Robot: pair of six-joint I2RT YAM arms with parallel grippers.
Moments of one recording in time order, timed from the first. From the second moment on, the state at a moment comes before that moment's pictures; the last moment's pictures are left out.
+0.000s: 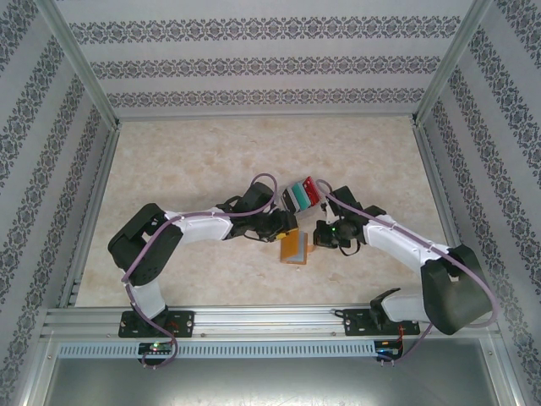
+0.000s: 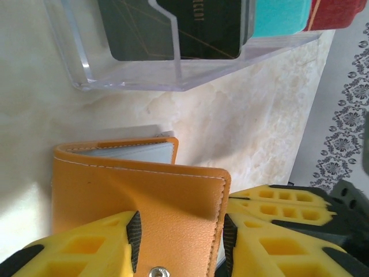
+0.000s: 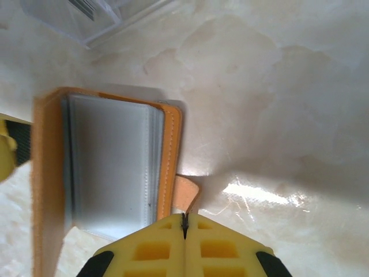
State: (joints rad) left arm -0.74 1.79 0.97 0.03 0.46 -1.15; right arm 0.43 1.31 0.69 -0.57 -0.31 0.55
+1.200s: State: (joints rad) left arm -0.75 1.91 1.03 0.01 0.48 -1.17; right arm 0.48 1.47 0.69 -0.36 -0.47 0.68
